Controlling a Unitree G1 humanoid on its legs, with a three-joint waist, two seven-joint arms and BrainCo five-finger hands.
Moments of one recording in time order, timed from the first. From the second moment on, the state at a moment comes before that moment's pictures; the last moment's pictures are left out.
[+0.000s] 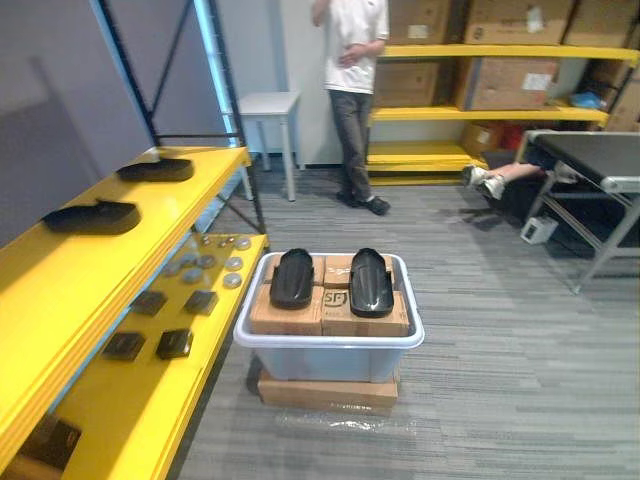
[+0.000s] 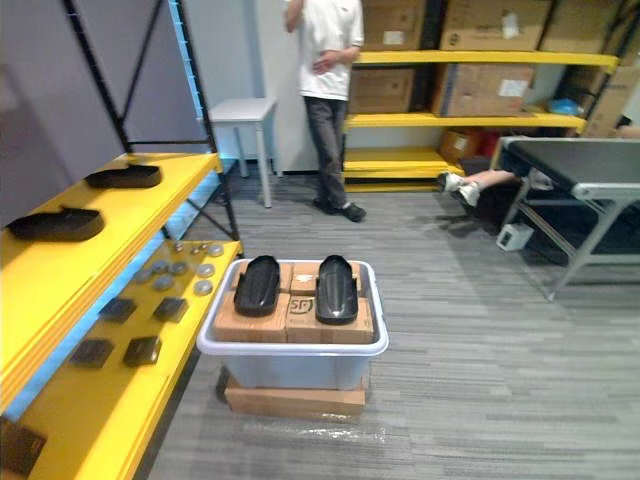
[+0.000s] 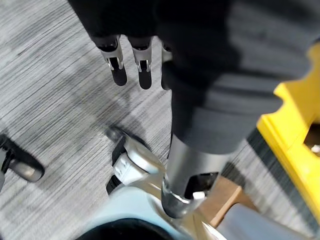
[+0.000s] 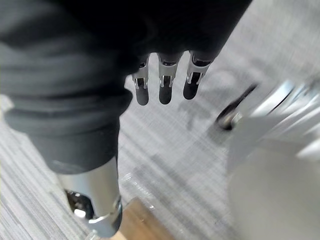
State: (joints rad) left arm 0.21 0.02 0.55 1.08 -0.22 0.00 -0.05; right arm 0.10 -0.04 -0.68 1.11 0.15 0.04 0.06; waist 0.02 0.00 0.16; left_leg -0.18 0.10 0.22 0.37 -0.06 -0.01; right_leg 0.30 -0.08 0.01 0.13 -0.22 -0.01
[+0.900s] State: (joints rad) left arm 0.15 0.09 0.24 0.97 -0.17 -0.04 0.01; right arm 0.02 -0.11 -0.29 0.29 -0.27 -0.01 -0.17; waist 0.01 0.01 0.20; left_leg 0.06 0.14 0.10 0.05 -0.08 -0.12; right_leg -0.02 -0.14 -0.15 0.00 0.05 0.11
